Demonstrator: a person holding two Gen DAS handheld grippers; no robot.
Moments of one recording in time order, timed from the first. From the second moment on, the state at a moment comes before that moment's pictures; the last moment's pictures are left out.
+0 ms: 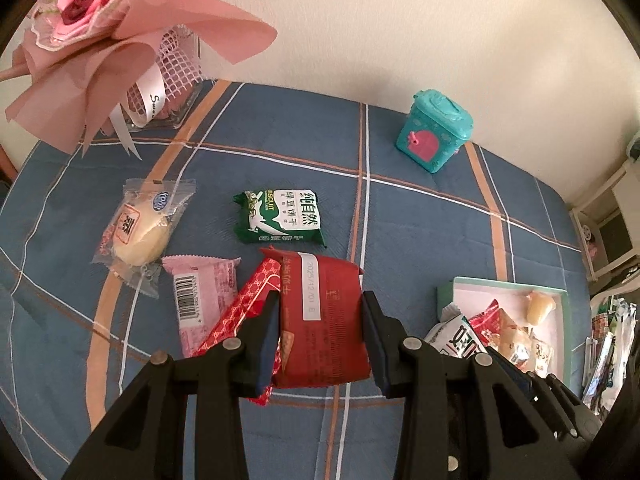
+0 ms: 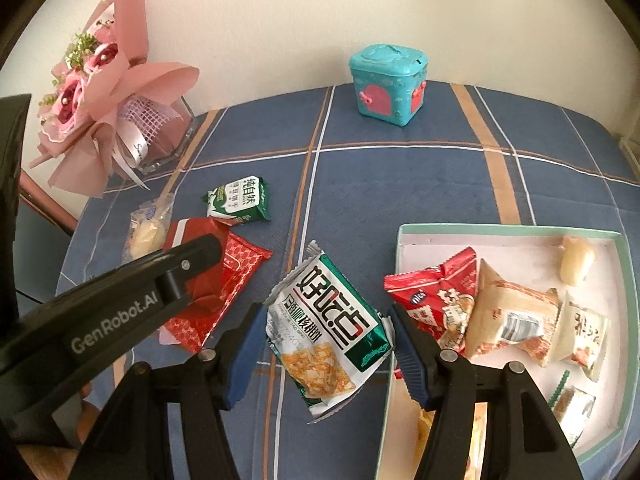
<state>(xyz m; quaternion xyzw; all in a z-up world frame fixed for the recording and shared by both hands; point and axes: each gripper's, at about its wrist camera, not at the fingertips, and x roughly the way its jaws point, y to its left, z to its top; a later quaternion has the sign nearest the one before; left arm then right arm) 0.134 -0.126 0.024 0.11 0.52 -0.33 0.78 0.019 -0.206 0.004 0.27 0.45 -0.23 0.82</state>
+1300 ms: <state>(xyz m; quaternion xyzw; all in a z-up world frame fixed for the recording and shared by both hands) -0.034 -0.248 0.042 0.25 0.45 -0.45 0.73 -0.164 -0.356 0.013 0.38 0.40 -0.42 0.72</state>
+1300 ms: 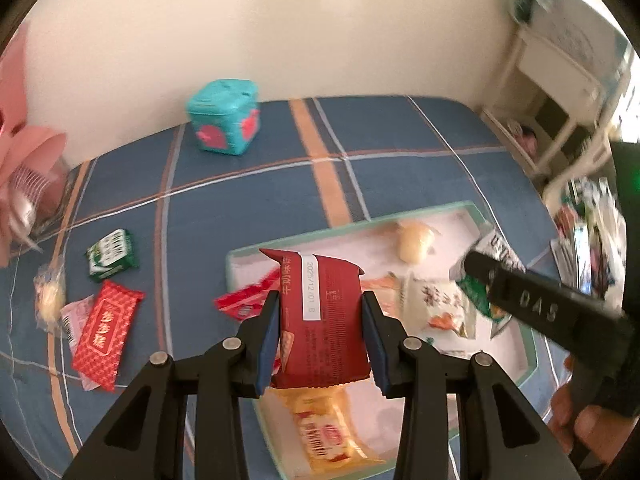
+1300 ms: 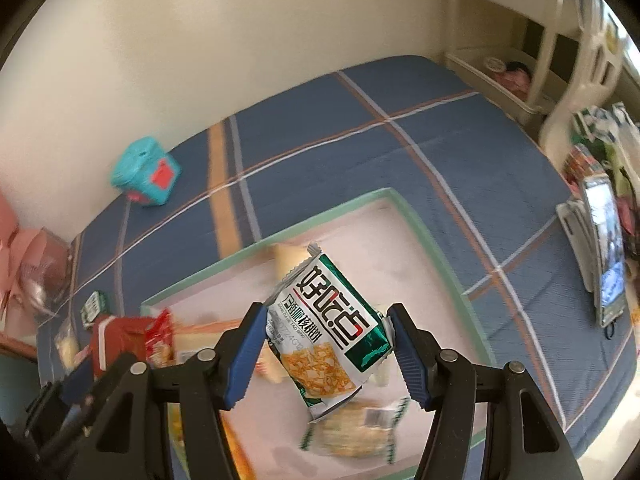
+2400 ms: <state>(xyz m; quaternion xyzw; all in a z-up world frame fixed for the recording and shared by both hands) -0.073 -0.275 0.016 0.31 0.45 -0.46 0.70 -0.186 -0.372 -0.026 0.41 0.45 -0.42 0.68</state>
